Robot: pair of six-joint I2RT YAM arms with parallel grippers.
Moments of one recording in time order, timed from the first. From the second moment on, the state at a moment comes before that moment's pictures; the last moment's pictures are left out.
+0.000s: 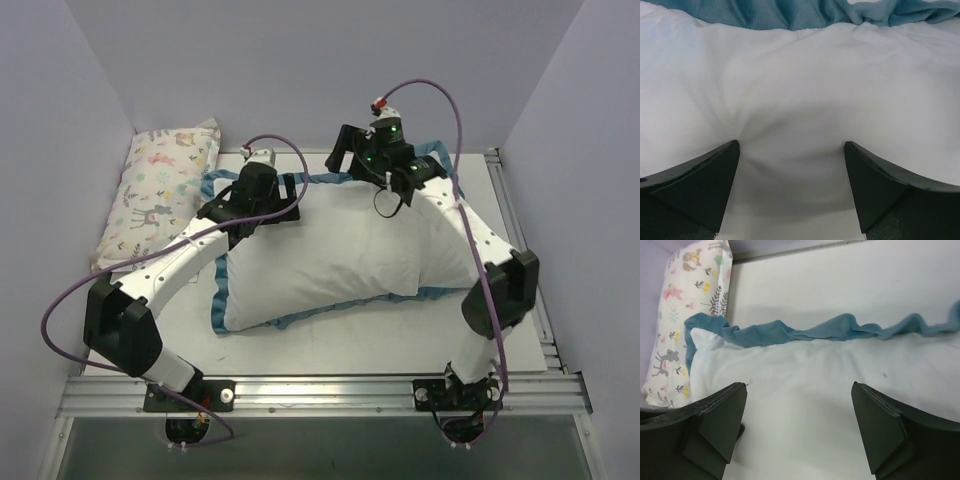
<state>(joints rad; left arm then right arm) -0.56 1.52 1.31 -0.44 -0.24 -0.52 0.48 1.82 1.71 -0.43 -0.01 0.55</state>
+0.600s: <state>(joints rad) -0.51 1.65 1.46 -0.47 -0.26 -0.46 0.30 1.09 0.93 -0.58 0.18 0.52</state>
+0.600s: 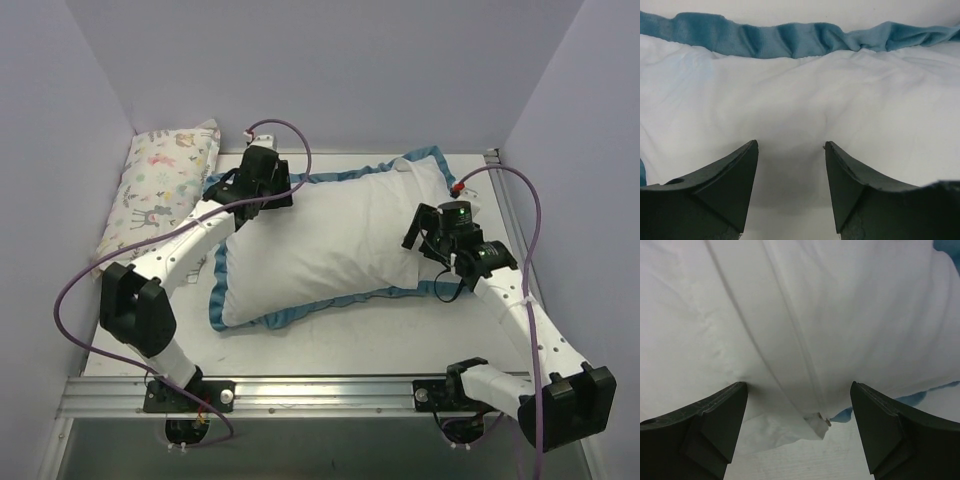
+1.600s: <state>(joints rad) -1.00 1.93 1.93 -0.55 -0.31 -0.41 0.14 1.11 0.53 0.02 -0.13 0.77</state>
